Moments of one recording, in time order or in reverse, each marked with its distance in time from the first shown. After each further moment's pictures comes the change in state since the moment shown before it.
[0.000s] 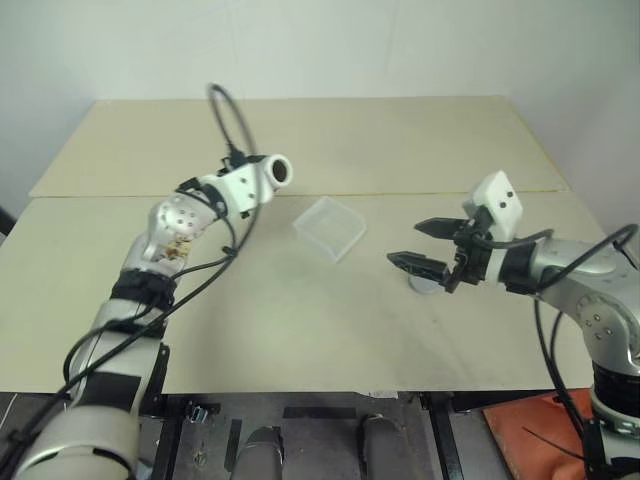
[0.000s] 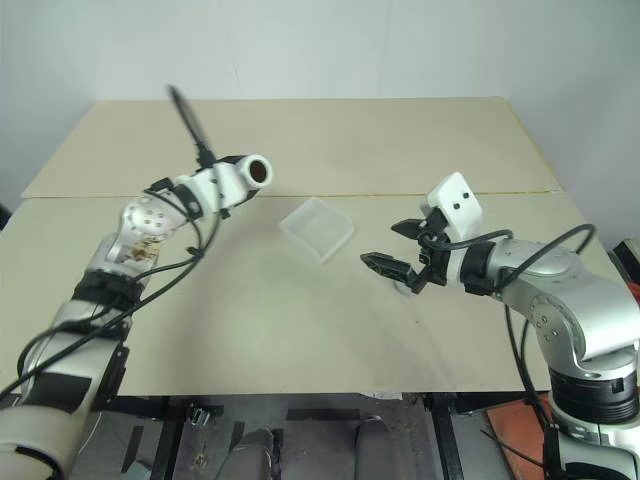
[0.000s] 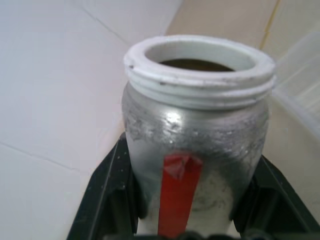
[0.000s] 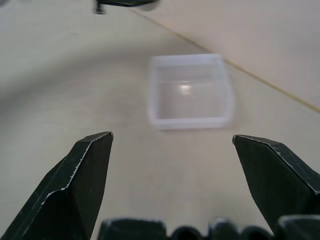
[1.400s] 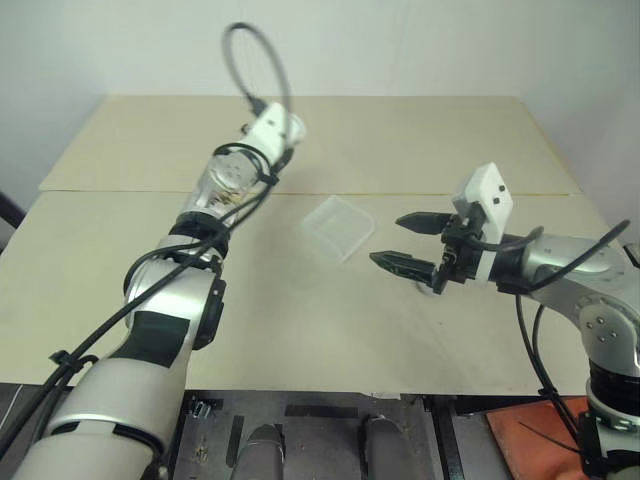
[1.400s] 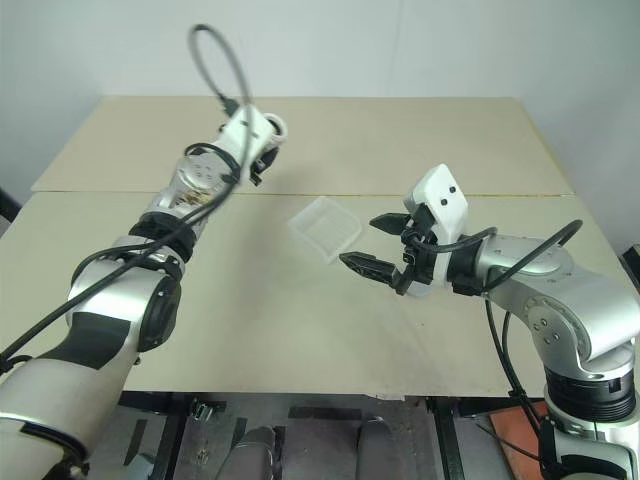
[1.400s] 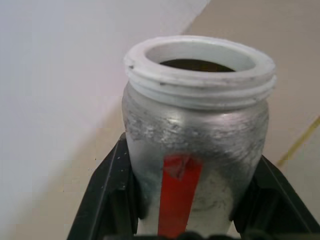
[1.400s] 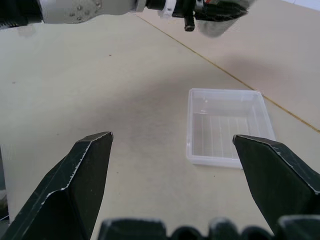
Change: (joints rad) left arm -0.293 -0.253 0.286 0.403 -0.260 0.508 0.026; right arm -0.006 0.019 0.005 -0.064 0.092 -0.036 -0.068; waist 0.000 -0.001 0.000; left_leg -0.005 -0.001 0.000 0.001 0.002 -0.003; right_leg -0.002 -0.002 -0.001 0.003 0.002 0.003
